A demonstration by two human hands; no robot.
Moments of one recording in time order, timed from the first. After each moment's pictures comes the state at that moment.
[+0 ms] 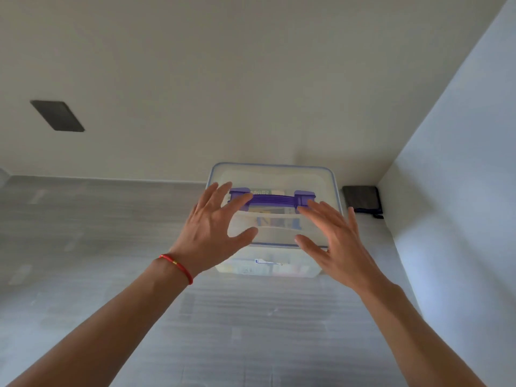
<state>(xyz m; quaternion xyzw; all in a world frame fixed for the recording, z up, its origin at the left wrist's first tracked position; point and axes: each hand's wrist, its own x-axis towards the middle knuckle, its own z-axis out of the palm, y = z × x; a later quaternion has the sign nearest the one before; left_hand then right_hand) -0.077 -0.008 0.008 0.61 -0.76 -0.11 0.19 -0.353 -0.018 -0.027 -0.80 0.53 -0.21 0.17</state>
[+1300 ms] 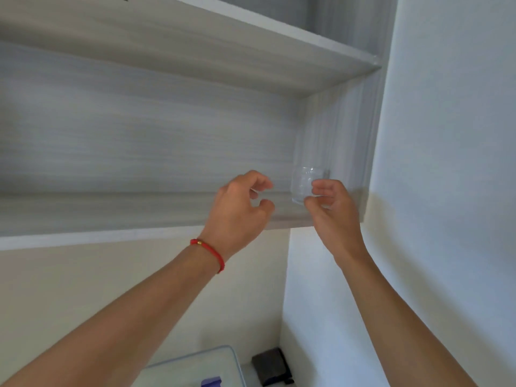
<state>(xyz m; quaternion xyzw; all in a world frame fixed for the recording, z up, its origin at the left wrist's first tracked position) -0.250 -0.041 0.366 0.31 -0.76 -0.14 0.56 -0.438 -0.020 0.344 -0.53 0.51 -0.68 0.02</state>
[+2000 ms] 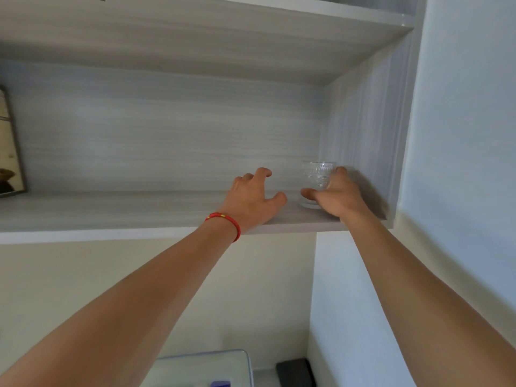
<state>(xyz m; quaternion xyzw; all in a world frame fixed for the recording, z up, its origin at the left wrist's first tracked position) -0.304 -0.109 0.376 0.49 -0.77 -0.04 0.40 -0.513 -0.136 0.381 -0.57 0.66 -0.48 0.07</state>
